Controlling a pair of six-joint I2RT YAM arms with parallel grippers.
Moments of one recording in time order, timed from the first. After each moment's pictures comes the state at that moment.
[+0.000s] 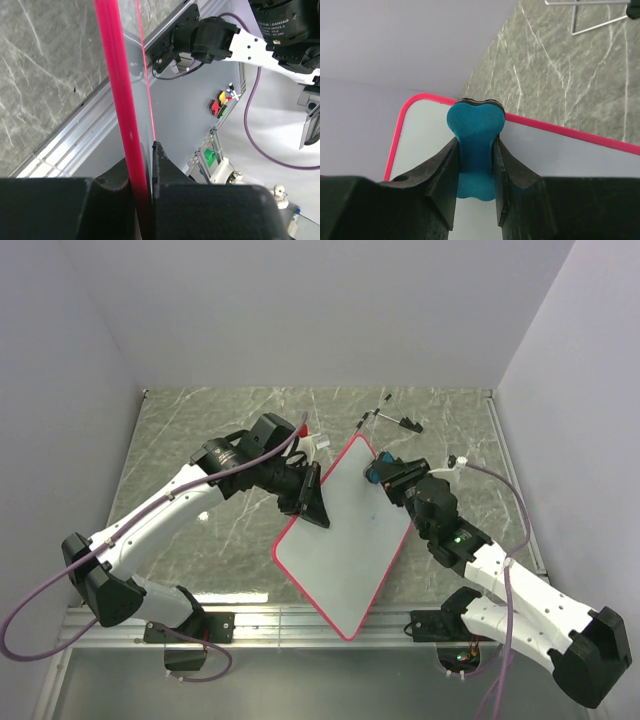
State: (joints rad) left arm -0.79 1.39 1.47 -0.92 0.61 -0.63; right arm 0.64 0.89 0.57 0.07 0.39 1.26
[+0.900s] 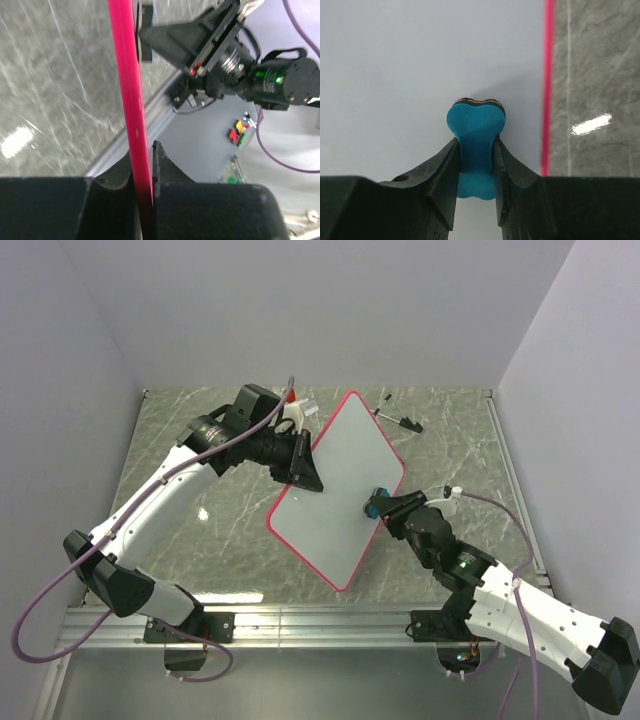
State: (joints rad) left arm -0.66 1.45 1.63 -0.95 0.59 -0.48; right arm 0.81 0.71 0.42 -0.12 0.48 1.40
